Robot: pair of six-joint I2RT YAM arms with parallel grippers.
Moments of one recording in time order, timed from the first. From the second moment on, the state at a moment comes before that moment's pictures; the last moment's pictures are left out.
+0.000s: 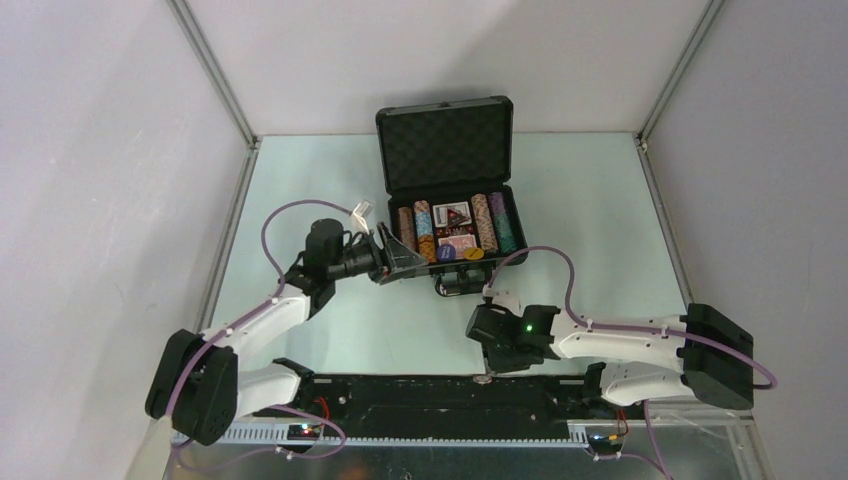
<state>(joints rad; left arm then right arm) -0.40 1.16 0.53 0.25 0.69 -1.00 1.24 1.24 0.68 -0.75 0.15 1.05</state>
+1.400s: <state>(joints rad) -0.40 1.10 0.53 0.25 0.71 -0.99 1.47 1.16 0.80 -0.63 0.10 0.00</state>
